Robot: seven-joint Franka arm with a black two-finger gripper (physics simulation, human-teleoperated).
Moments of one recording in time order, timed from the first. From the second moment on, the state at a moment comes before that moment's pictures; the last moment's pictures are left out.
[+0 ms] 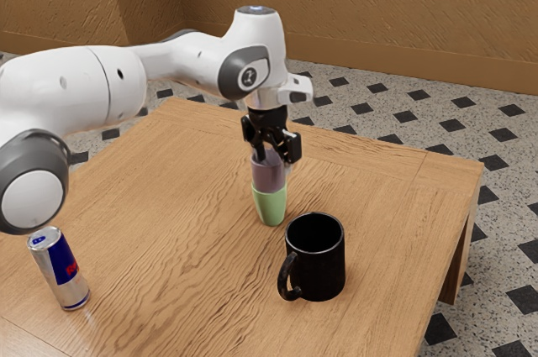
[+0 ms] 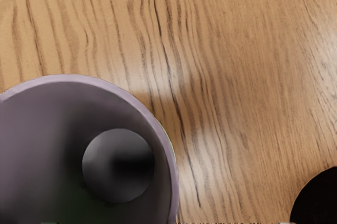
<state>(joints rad) -0.20 0.55 0.00 -1.35 0.00 1.88 0.05</state>
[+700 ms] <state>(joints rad) -0.11 0.14 0.01 -1.61 0.00 1.80 0.07</state>
